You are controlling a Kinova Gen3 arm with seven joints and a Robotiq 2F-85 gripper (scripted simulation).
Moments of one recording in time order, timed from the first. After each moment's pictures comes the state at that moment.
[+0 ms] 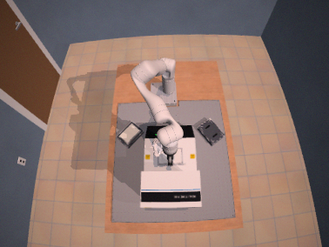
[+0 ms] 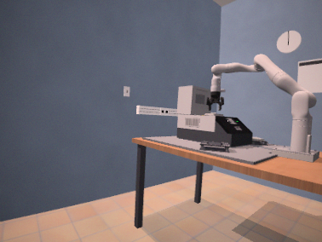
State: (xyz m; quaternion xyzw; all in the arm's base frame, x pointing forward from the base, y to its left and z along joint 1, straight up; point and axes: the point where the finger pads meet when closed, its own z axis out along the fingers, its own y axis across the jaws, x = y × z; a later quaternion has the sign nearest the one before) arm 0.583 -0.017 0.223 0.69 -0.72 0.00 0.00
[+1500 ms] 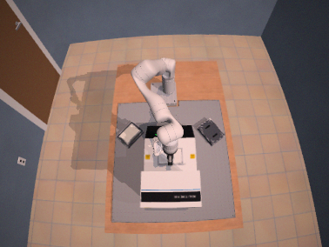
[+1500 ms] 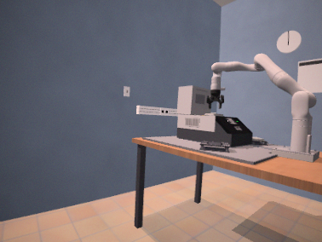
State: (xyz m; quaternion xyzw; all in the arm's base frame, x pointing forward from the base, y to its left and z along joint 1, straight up) arm 0.583 -0.017 0.237 0.69 -0.72 0.00 0.00
